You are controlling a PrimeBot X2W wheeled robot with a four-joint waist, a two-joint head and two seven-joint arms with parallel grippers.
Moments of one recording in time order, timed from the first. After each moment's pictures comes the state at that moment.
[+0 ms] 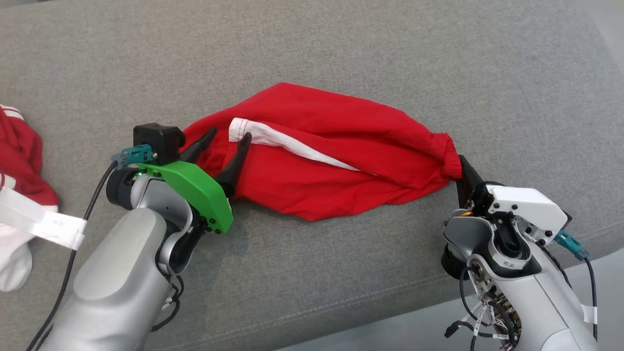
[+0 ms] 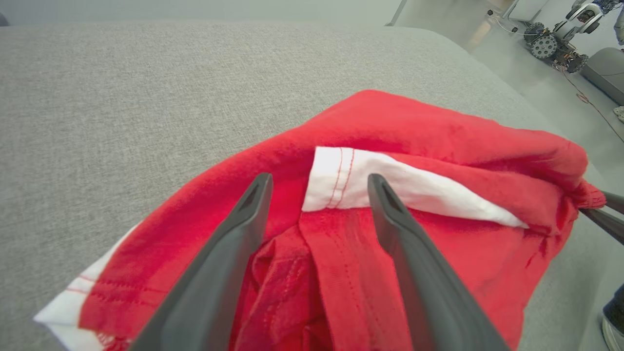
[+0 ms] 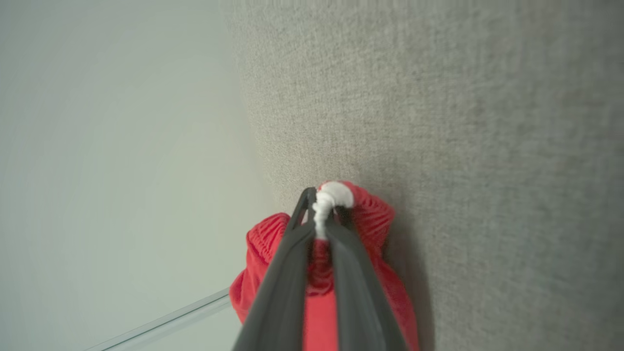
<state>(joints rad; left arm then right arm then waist) -0.59 0.21 -0.63 0.41 -0.77 -0.09 0.00 -0.31 -0.05 0.28 0.34 1.88 -0.12 -0.25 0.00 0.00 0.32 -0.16</state>
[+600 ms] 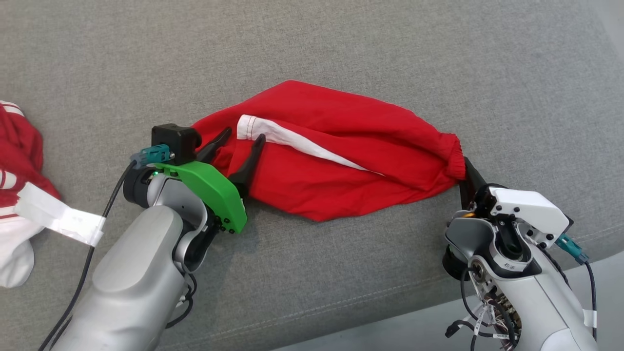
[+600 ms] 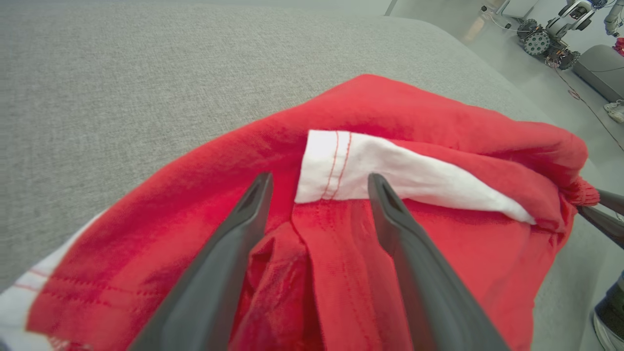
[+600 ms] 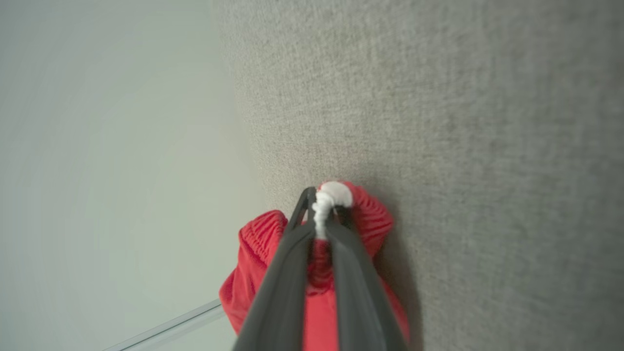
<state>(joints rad) -0.63 0.16 -0.67 0.51 -0.77 -0.12 -0.05 -0.31 -0.05 0.27 0.37 1.88 -0.08 -0.25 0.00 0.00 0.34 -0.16</state>
